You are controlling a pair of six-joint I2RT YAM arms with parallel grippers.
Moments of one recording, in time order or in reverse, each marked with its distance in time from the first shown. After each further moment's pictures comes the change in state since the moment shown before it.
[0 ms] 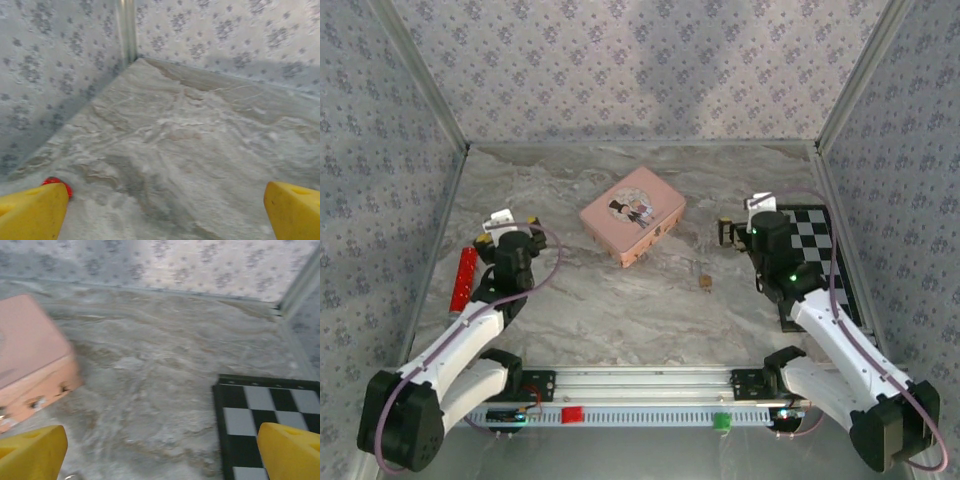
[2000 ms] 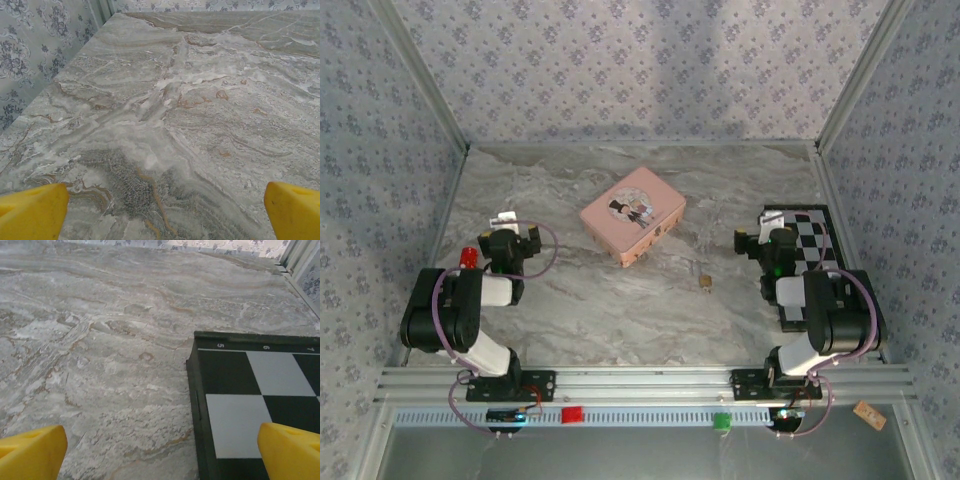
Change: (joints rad) left arm 0.294 0.610 -0.066 0.642 0.397 0.231; right arm -0.383 0.615 -0.334 1.004 -0.316 -0.137
